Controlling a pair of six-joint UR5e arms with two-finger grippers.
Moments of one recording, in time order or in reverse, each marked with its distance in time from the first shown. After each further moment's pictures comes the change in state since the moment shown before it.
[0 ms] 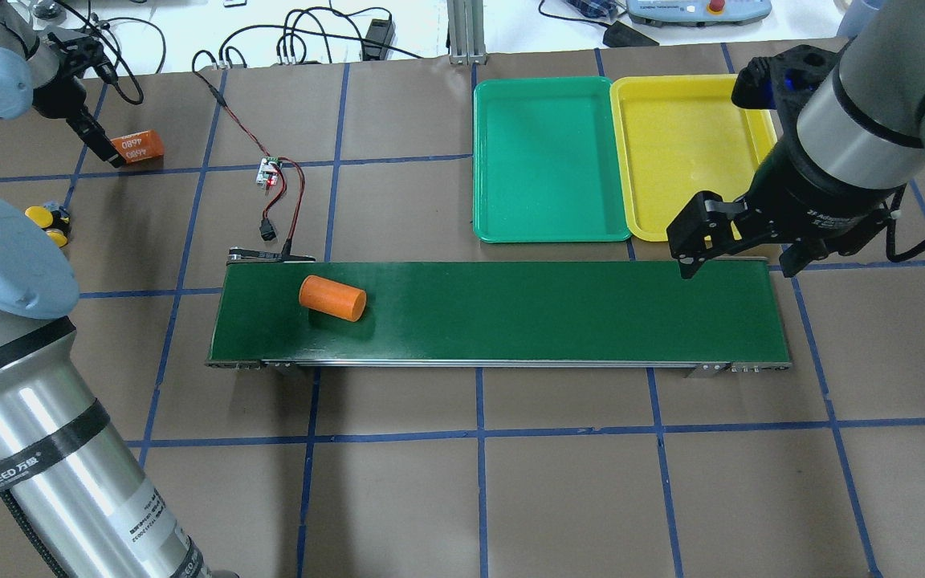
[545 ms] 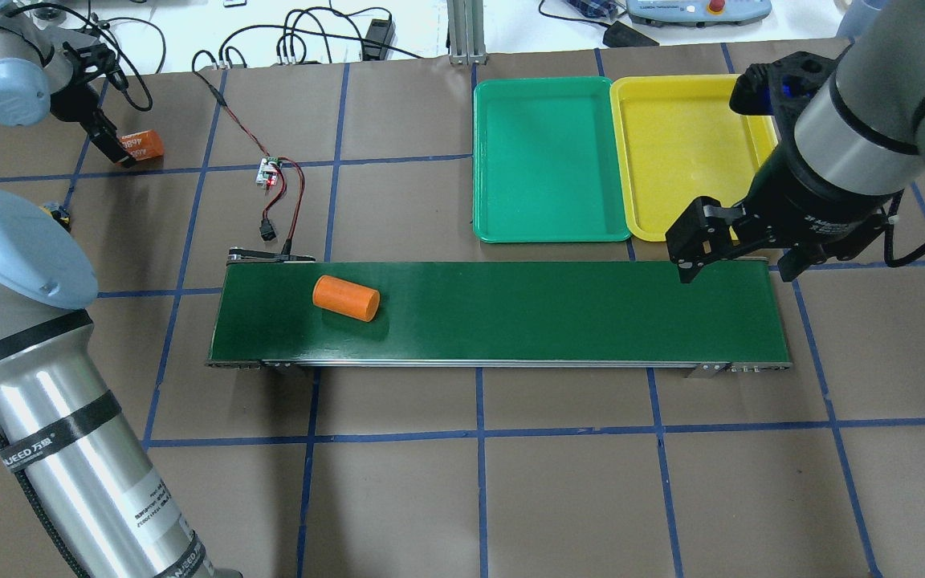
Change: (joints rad) left arm 0.001 -0.078 0.065 0.019 -0.034 0.038; right arm 0.001 -0.003 0.007 -0.001 0.000 0.000
